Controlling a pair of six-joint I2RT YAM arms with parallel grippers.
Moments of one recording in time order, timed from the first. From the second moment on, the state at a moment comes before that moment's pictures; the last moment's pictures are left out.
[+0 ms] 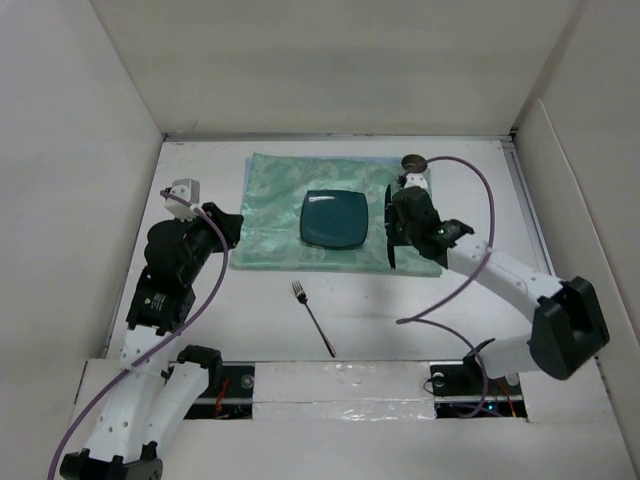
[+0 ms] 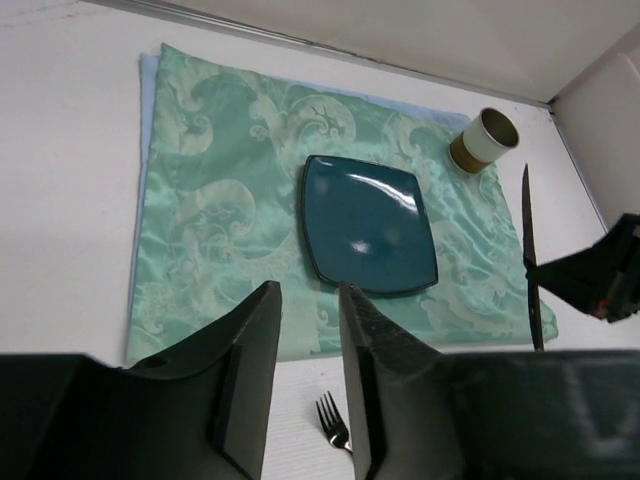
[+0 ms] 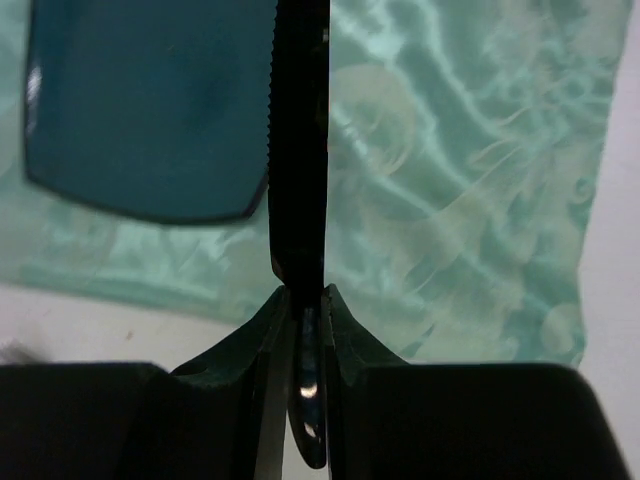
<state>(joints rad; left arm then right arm) -0.20 0.65 0.79 -0.33 0.09 -0.40 0.62 1.34 0.96 -0.35 0.28 0.46</state>
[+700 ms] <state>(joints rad) -0.20 0.68 0.79 -0.35 0.02 -0.45 0.35 1.89 1.20 -0.27 0.10 0.38</state>
